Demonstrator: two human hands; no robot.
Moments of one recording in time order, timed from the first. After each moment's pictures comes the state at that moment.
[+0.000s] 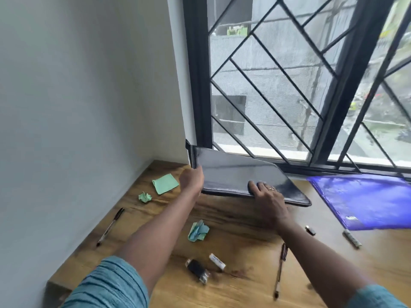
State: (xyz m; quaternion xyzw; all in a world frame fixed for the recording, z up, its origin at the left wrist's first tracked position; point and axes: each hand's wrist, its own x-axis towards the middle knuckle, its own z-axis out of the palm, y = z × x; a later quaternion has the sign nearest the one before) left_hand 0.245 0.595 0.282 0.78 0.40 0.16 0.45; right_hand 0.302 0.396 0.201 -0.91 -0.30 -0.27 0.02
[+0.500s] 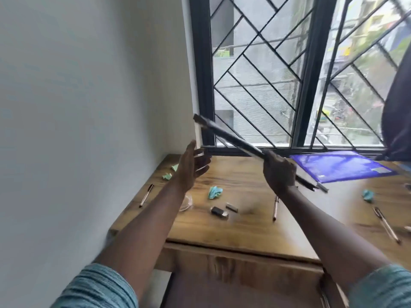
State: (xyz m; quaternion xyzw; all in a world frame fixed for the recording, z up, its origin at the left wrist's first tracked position) left_hand 0.016 0.593 0.335 0.58 0.15 0.09 0.80; right_hand 0.089 0.377 0.286 -0.85 -0.15 -0.44 0.25
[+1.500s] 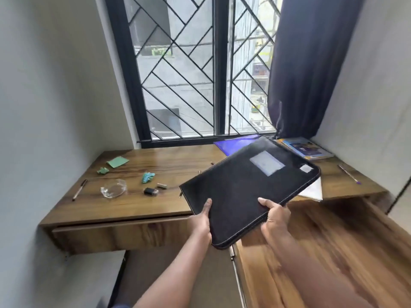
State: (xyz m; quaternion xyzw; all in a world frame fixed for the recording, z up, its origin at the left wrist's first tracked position) left_hand -0.130 0.304 0.202 0.53 0.35 0.01 0.77; right_hand -0.117 0.144 0.223 -0.37 0.24 -0.18 0.88
